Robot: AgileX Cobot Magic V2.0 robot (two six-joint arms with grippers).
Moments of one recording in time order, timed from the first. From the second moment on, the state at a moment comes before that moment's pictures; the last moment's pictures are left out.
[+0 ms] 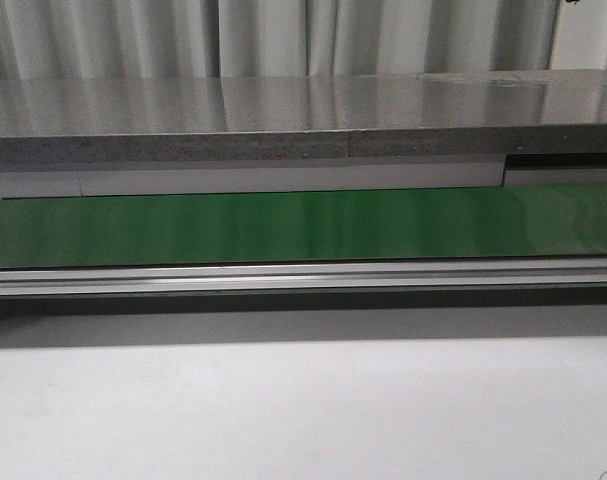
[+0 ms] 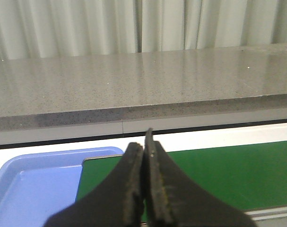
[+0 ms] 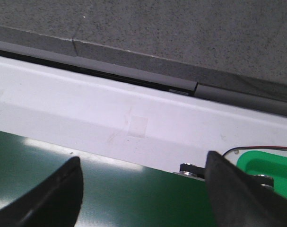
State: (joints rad) left arm -0.05 0.26 -0.34 -0.21 0.21 0.23; right arm -0.01 1.40 -1.19 0.32 0.46 -0.43
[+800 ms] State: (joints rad) left arm -0.05 0.26 -0.34 -0.21 0.21 0.23; right arm 0.05 0.51 -0.43 0.42 0.11 -0.43
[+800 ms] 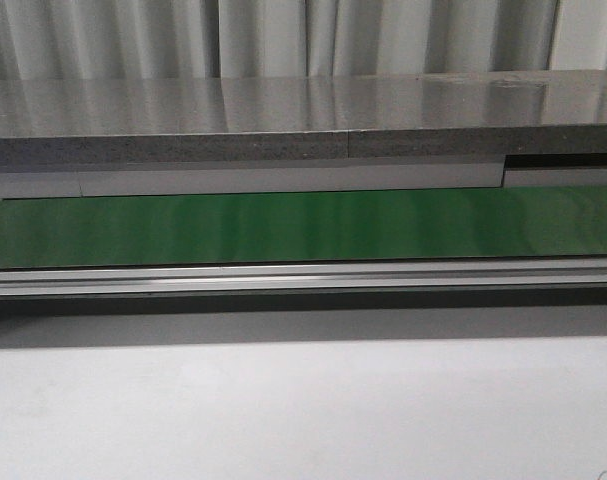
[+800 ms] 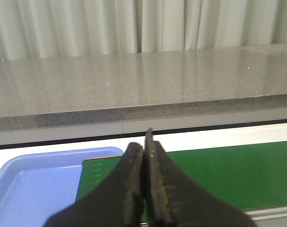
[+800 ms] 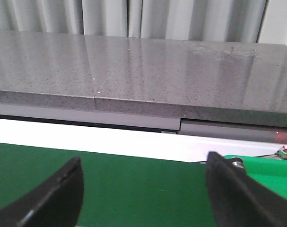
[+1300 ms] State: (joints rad) left arm -0.05 0.26 -0.34 -0.21 0.21 0.23; right arm 0.05 0.47 -0.42 0.42 0.18 -0.43
